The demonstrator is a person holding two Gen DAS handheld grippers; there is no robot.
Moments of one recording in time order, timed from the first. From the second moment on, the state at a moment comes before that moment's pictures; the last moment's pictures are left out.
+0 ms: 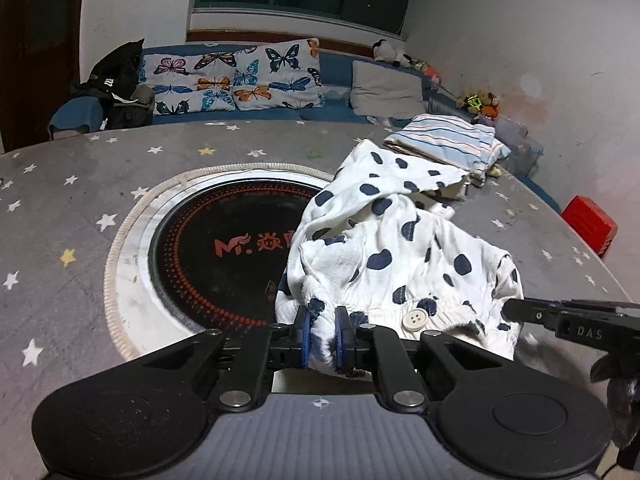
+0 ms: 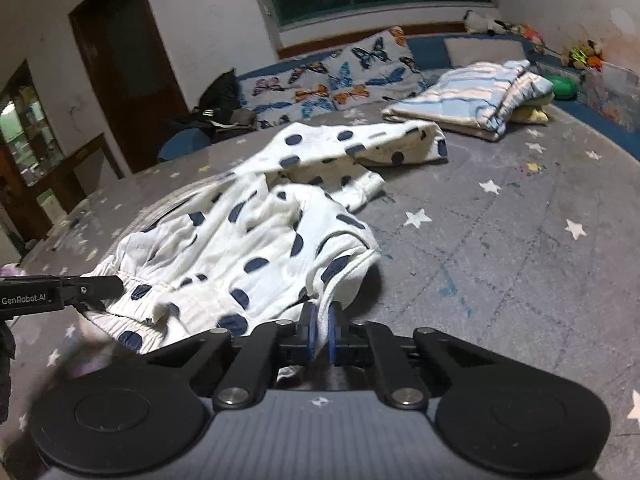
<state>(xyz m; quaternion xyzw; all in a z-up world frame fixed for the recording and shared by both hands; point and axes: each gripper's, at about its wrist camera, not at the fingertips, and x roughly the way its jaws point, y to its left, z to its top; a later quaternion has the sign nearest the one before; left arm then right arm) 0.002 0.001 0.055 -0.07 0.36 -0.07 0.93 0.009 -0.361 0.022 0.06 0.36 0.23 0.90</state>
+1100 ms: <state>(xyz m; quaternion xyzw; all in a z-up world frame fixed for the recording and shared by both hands) -0.103 0.019 0.070 -0.06 0.38 -0.11 0.92 0.006 -0.390 0.062 0.04 0.36 0.28 0.89</state>
